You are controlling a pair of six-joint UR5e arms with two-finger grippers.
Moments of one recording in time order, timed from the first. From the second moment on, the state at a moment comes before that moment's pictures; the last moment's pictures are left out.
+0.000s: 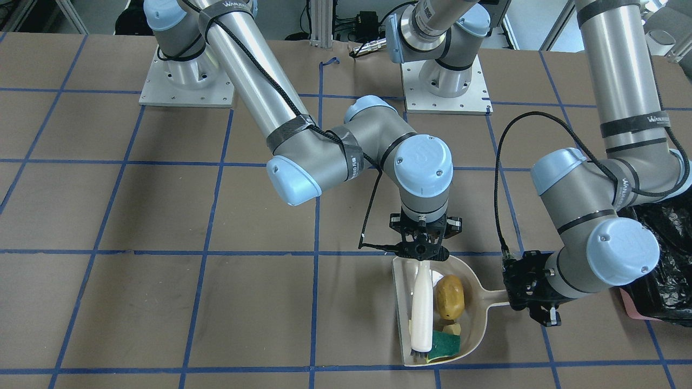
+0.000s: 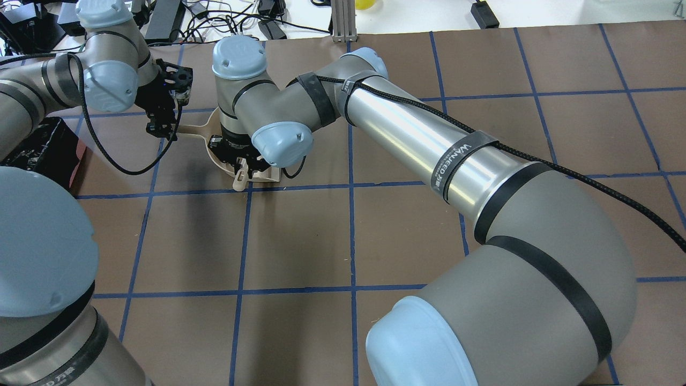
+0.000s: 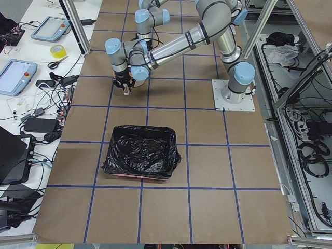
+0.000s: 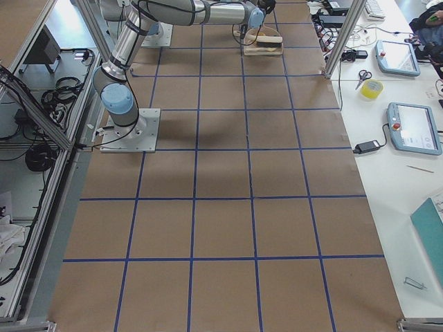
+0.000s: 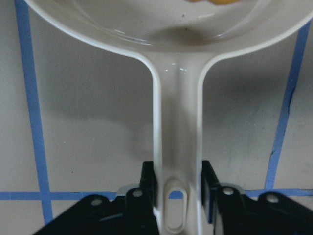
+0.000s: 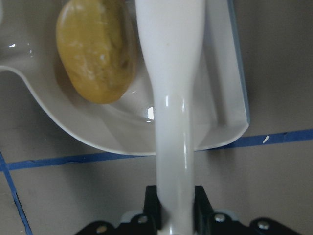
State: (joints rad) left arm -1.36 -2.14 -1.46 -1.17 1.67 1.72; right arm 2.15 -0.81 1.13 -1.99 -1.32 0.78
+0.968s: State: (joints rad) left arm -1.36 -2.13 -1.46 -1.17 1.67 1.72; right arm 2.11 -0.95 1.32 -1.89 -1.36 0.79
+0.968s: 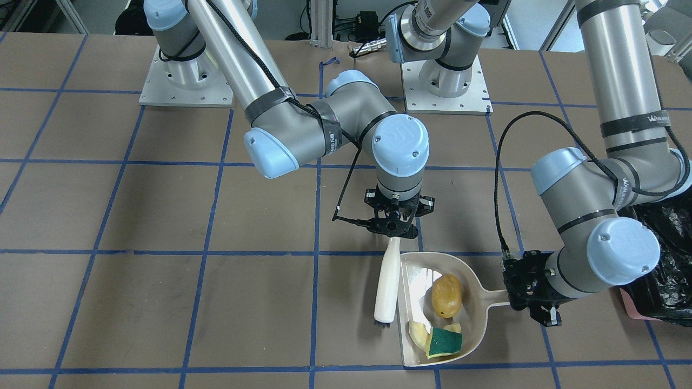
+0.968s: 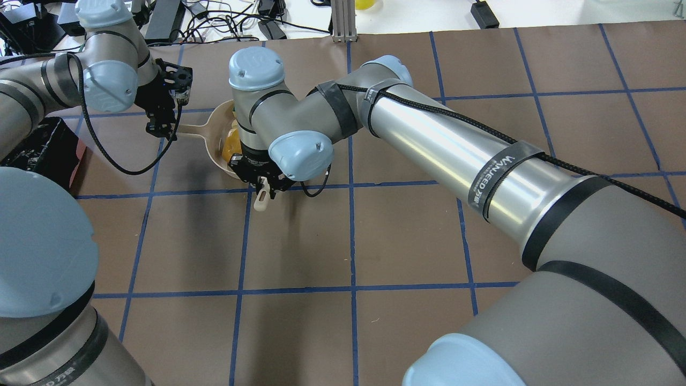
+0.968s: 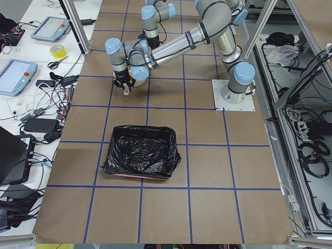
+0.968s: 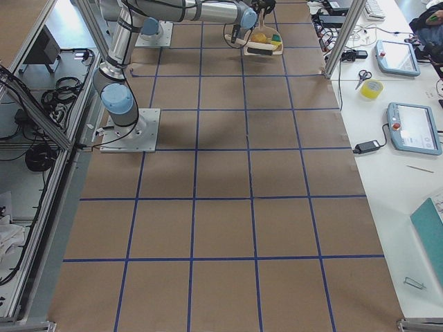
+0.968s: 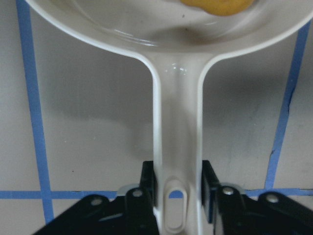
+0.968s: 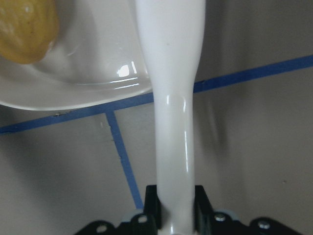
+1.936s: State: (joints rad) left arm -1.31 -2.10 -1.46 -1.19 1.56 1.73; right arm 1.71 -1.31 1.59 -1.70 -1.60 0.30
